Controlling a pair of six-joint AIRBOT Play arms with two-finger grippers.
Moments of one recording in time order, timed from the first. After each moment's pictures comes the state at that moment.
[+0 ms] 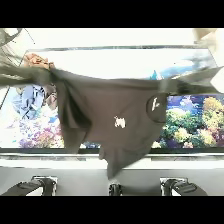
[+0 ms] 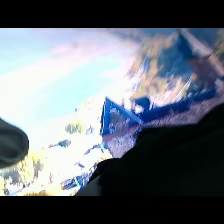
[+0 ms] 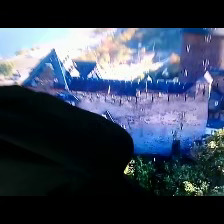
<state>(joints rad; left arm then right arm) -0.13 -1.14 1.48 1.18 -1.17 -1.39 0.20 -1.11 1.49 -1.53 1.31 1.71</state>
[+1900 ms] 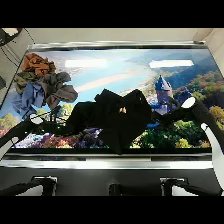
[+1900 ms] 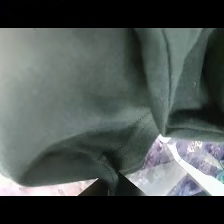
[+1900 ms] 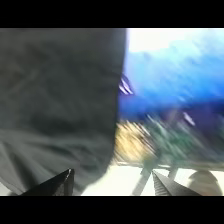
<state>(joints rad) 0.02 -1.32 0.70 0.94 -0.97 -1.29 -0.09 -1.42 0.98 -1.01 1.17 1.55</state>
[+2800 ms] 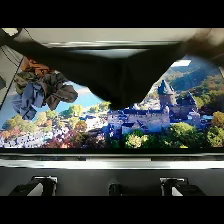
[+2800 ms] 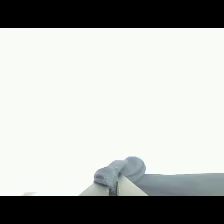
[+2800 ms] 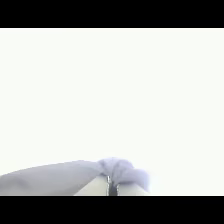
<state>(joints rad) 0.17 -0.90 1.60 1.05 -0.88 -1.33 0.01 -1.01 1.58 -1.29 0.74 1.51</state>
